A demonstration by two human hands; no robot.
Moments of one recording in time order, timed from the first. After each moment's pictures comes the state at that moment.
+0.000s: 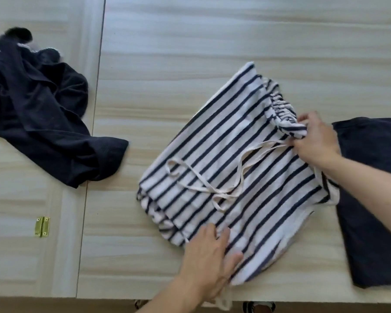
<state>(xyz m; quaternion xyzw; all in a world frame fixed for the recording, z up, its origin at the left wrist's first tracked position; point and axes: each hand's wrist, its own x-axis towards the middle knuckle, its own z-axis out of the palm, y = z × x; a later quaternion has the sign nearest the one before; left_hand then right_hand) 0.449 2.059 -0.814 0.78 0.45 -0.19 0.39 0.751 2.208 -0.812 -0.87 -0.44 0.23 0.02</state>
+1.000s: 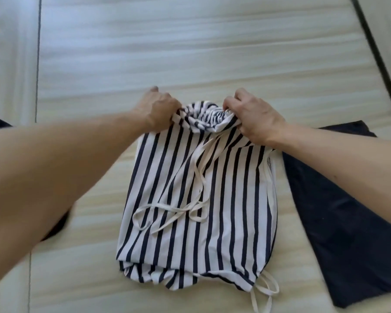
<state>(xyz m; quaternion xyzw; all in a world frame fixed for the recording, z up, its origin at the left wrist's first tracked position) 0.576 2.428 -0.832 0.93 0.31 -0.17 0.01 0.791 2.296 -0.794 -0.68 -0.72 0.13 0.00</state>
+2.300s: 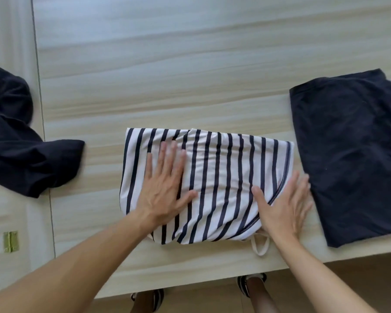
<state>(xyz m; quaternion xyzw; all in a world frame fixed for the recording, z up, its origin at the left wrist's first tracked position) 0.456 2.149 -0.864 0.89 0.40 -0.11 0.18 0.693 1.998 -0.852 -0.92 -0.26 0.28 0.06</state>
